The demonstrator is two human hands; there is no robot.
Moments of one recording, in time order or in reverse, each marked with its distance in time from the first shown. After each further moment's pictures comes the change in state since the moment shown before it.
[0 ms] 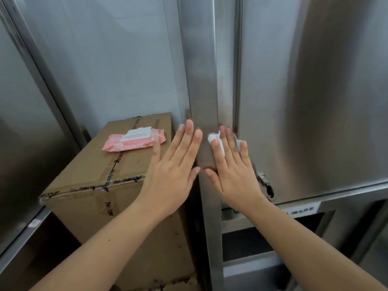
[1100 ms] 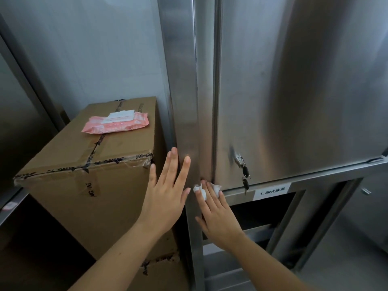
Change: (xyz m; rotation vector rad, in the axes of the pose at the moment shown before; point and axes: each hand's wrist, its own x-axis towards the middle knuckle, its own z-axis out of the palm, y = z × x) left_hand -0.060 0.055 0.029 -0.086 -0.175 -0.140; right_hand -0.130 -0.022 0.024 0.010 -0.684 0.134
